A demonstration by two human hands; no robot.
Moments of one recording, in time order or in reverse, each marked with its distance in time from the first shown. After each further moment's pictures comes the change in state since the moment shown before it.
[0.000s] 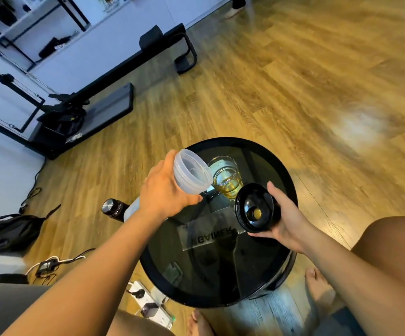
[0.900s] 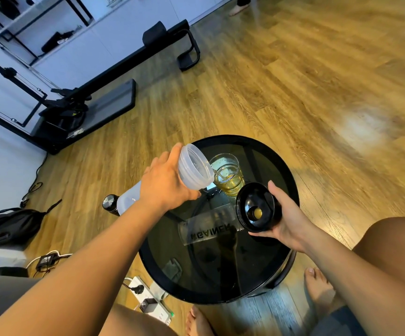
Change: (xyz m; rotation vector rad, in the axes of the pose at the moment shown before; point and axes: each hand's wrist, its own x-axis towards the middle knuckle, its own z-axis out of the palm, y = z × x) left_hand 0.009 0.003 -0.005 0.204 -0.052 0.015; right_hand 0.003 0.003 -0.002 -0.041 -0.022 0.014
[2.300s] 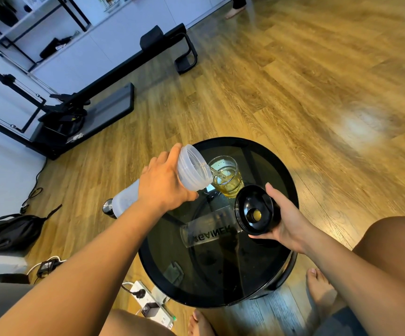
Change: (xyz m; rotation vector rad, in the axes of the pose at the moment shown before) left_hand 0.006 -0.003 -0.002 0.075 0.020 0.045; right_hand 0.007 0.004 -0.007 -0.010 -0.033 -0.062
